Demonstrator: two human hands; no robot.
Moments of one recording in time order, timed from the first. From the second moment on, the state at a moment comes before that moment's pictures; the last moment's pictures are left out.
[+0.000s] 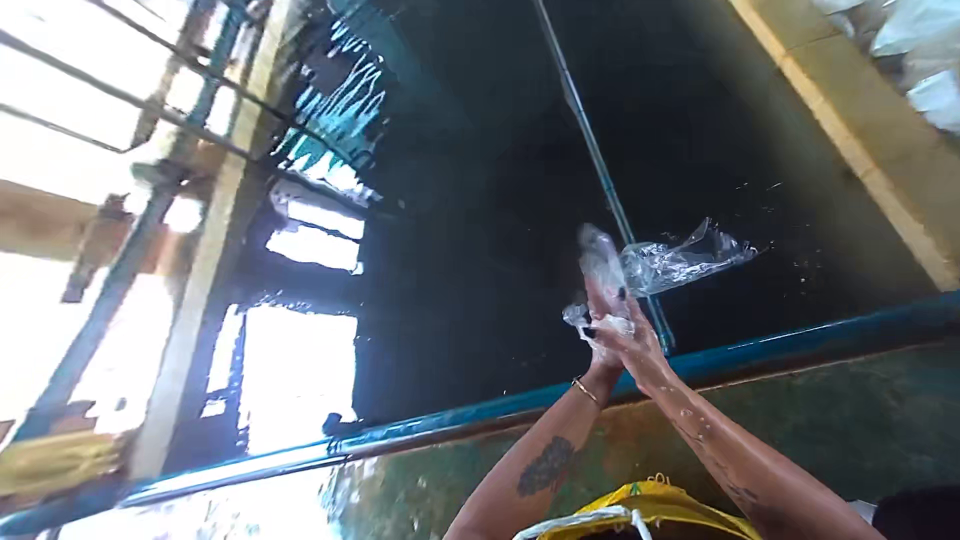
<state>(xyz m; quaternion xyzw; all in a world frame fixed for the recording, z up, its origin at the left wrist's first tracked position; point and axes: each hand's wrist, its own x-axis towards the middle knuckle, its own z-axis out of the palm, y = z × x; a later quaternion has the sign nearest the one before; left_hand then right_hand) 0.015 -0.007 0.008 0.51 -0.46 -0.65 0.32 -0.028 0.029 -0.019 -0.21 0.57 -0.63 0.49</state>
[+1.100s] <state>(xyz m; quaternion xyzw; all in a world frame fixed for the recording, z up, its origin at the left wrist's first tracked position) 0.091 -0.022 -0.005 0.28 -0.69 -0.64 0.21 -0.036 0.023 0.006 -0.15 0.59 -0.66 0.45</state>
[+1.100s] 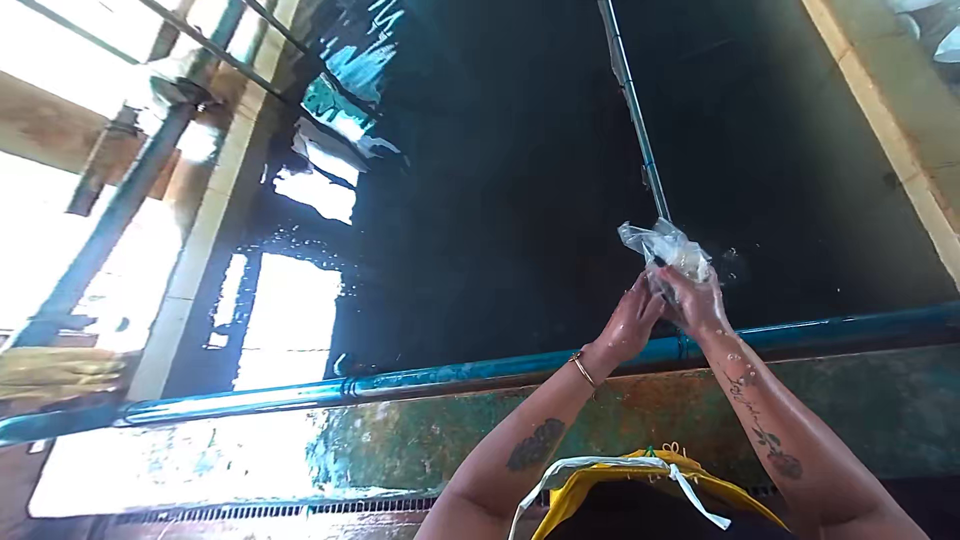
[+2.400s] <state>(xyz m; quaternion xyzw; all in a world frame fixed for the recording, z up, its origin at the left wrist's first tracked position) 0.101 -0.003 0.025 0.29 -0.74 -0.56 0.23 -0.013 0.051 0.028 -0.21 0.60 -0.68 0.37</state>
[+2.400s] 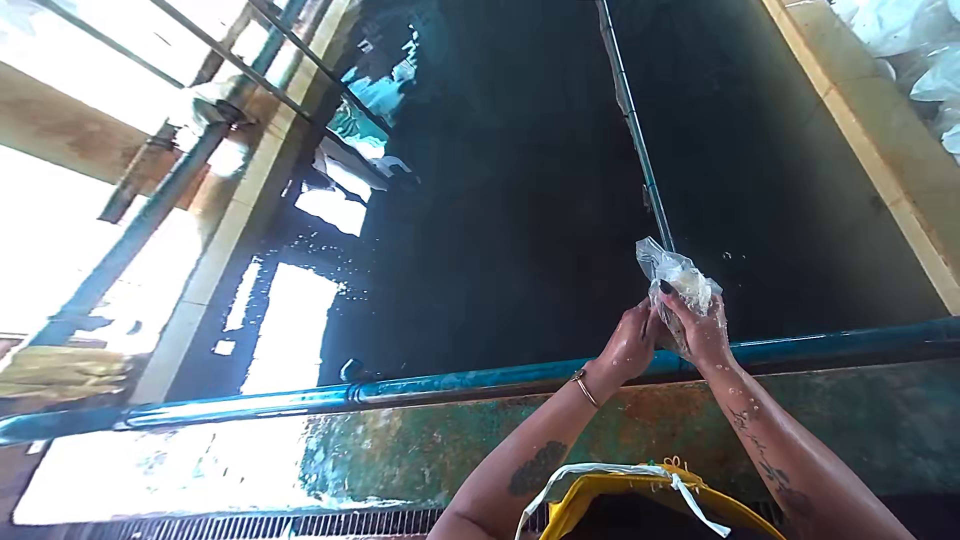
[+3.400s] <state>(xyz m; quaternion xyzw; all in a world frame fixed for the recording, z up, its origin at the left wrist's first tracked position) 0.115 -0.021 0.009 0.25 -0.96 -0.04 0.15 -0.052 0.056 0.039 -0.30 0.64 -0.59 0.39</state>
